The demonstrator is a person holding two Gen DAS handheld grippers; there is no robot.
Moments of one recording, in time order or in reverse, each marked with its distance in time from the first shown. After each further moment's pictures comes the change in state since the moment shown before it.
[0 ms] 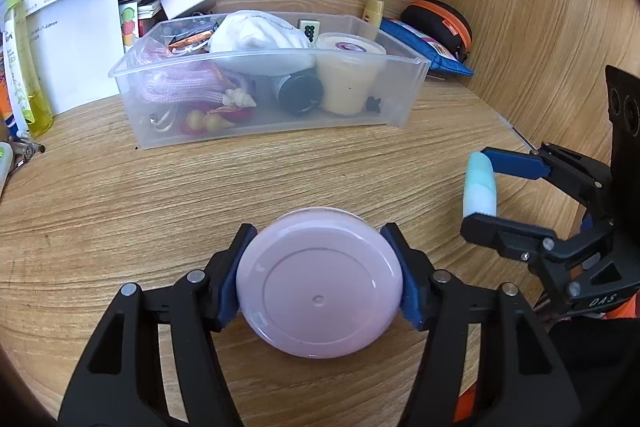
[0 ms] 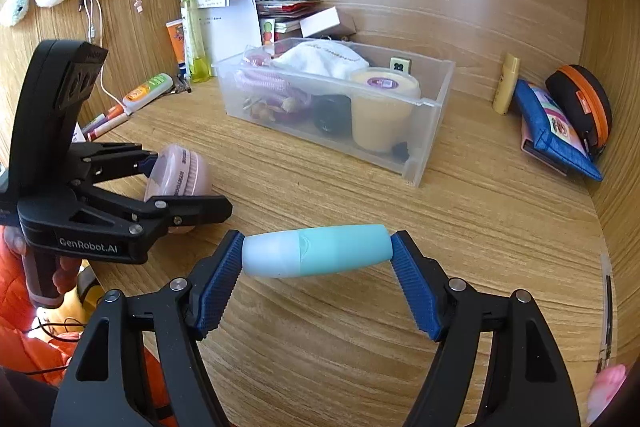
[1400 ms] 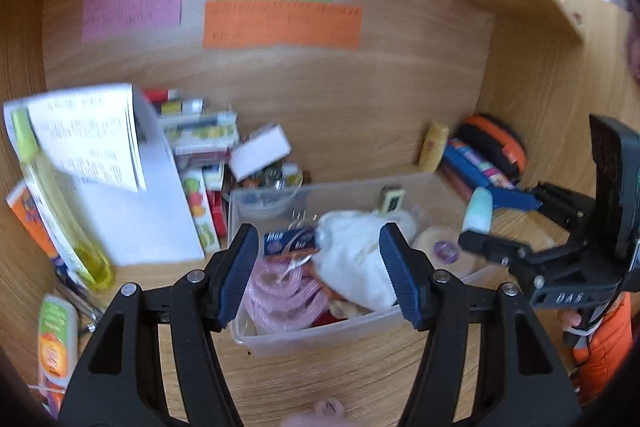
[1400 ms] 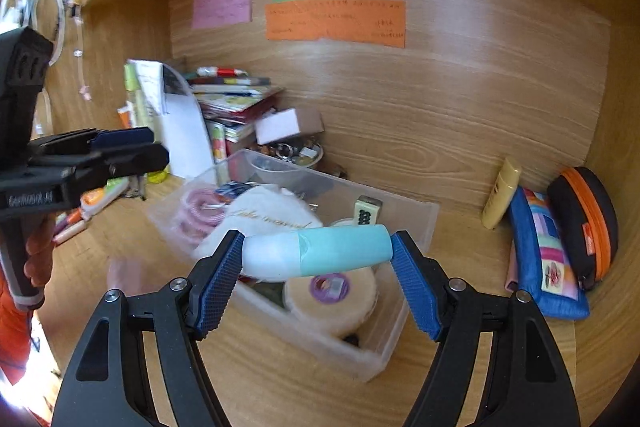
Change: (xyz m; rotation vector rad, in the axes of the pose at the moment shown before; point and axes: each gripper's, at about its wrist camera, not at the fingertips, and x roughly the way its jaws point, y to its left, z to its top) left arm -0.020 0.076 0.142 -0.021 -0.206 0.097; right arm 0.051 -0.044 0.138 0.023 -0.110 -0.059
